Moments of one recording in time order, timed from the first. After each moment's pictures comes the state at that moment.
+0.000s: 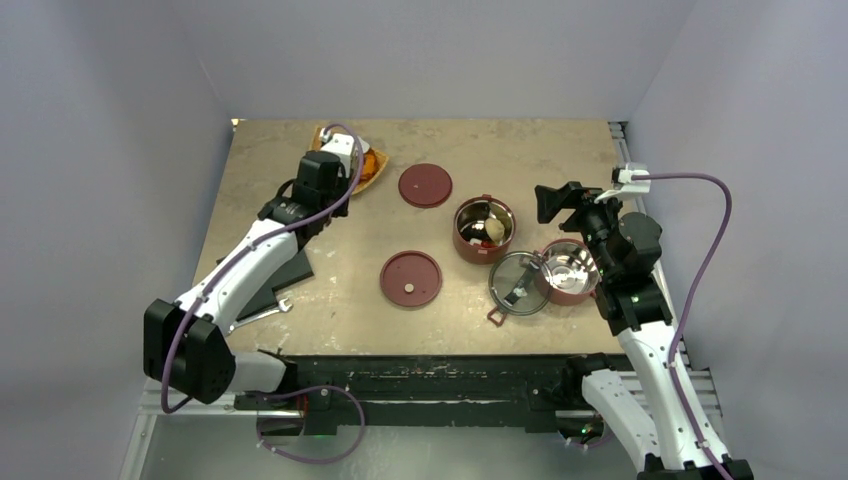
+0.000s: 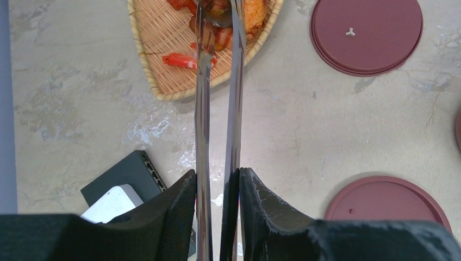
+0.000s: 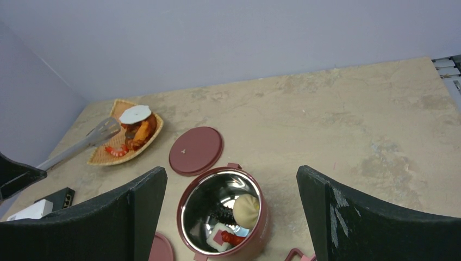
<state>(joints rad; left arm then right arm) -0.39 1.33 1.10 -0.39 -0.30 -0.05 0.16 0.70 0.76 -0.06 -0.02 0.32</state>
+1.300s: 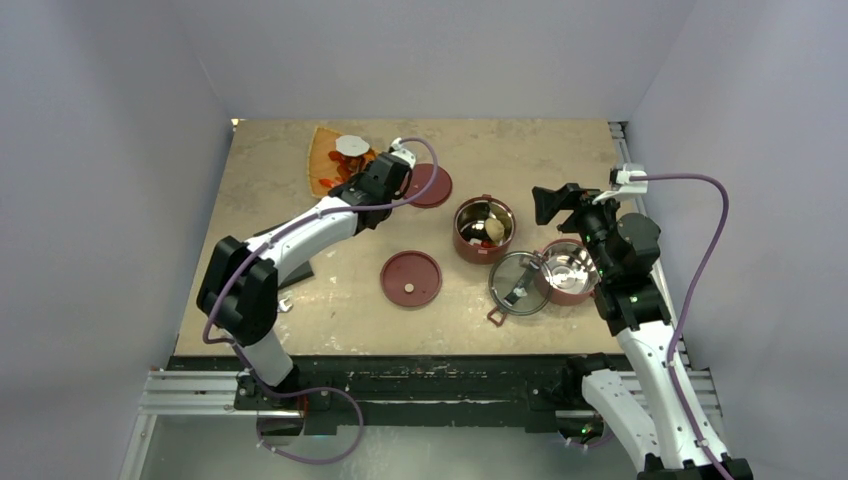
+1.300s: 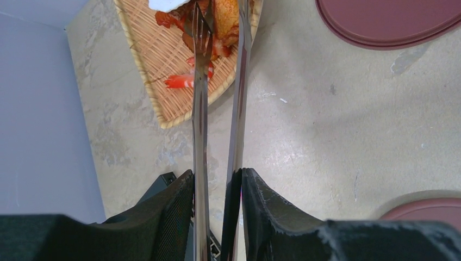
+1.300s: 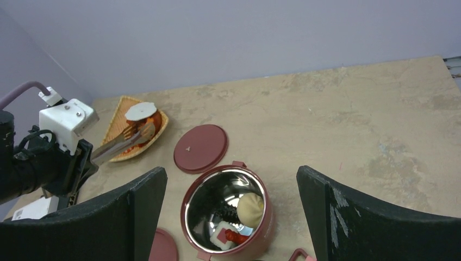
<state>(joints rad) -0.60 1.69 1.31 -0.41 -0.62 0.16 0.16 0.70 0.75 -0.04 -0.05 0.33</state>
